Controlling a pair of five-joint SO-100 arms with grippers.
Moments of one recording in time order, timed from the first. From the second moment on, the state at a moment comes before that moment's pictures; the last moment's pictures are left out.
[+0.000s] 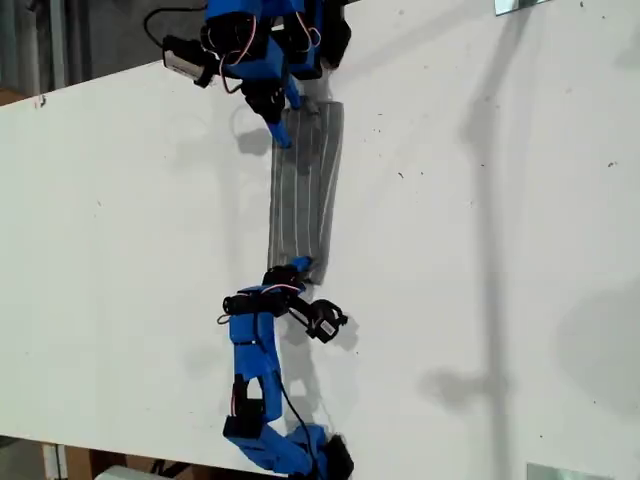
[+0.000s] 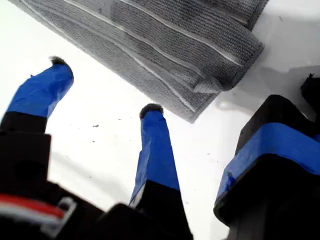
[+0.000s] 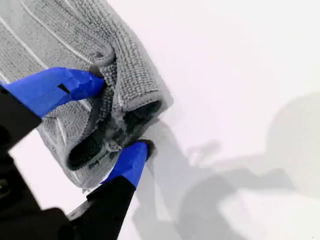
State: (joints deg) arm 0 -14.3 46.8 53.3 75.4 -61.5; arm 1 5.9 152.1 136.4 95.4 98.7
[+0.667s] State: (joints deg) arm 0 -14.6 46.8 55.3 79.5 -68.4; arm 1 4.2 152.1 136.4 94.9 99.7
